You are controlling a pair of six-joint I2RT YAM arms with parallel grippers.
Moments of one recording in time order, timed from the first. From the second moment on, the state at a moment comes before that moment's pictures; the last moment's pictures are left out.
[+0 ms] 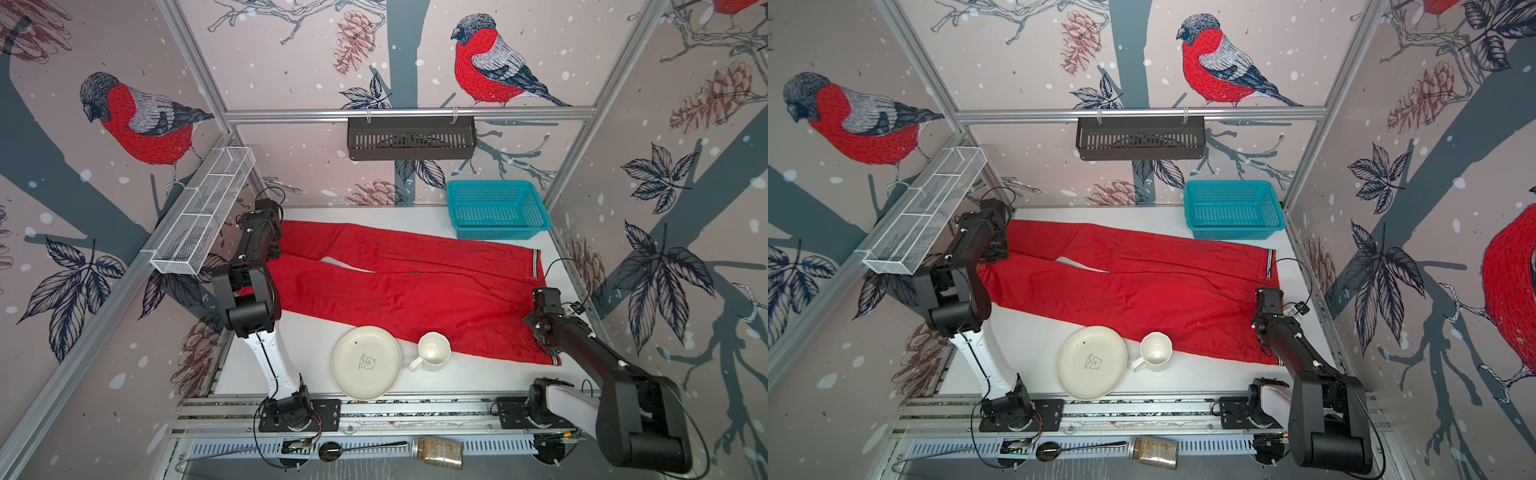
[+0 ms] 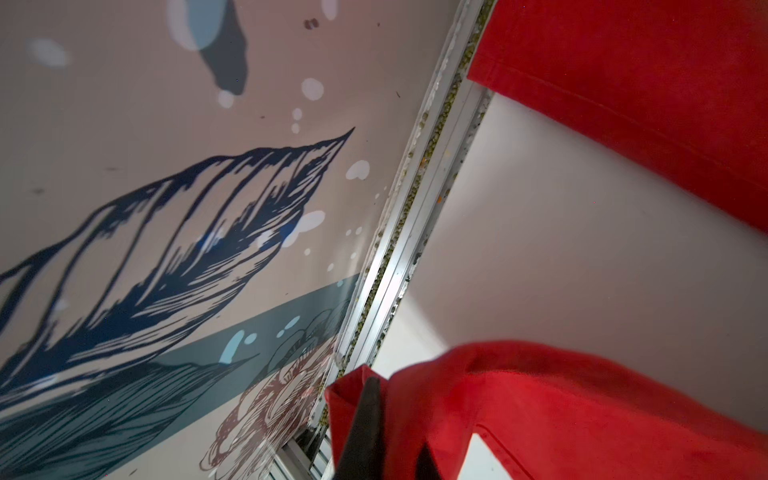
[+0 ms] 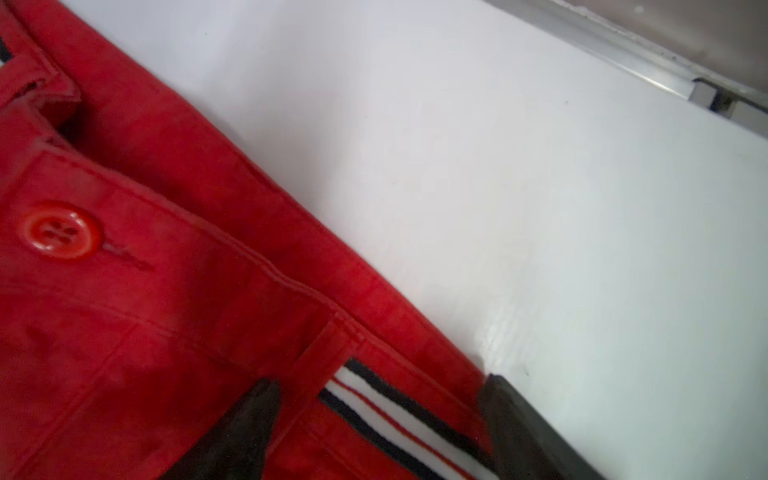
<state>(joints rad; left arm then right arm) 0.24 2.03 1.73 -1.04 -0.58 -0.04 -0.08 1.13 0.41 -0.45 0.38 0.89</state>
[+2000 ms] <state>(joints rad) 0.11 1.62 1.10 -0.72 0.26 -0.15 -0.17 1.44 0.68 -0.38 0.13 0.49</state>
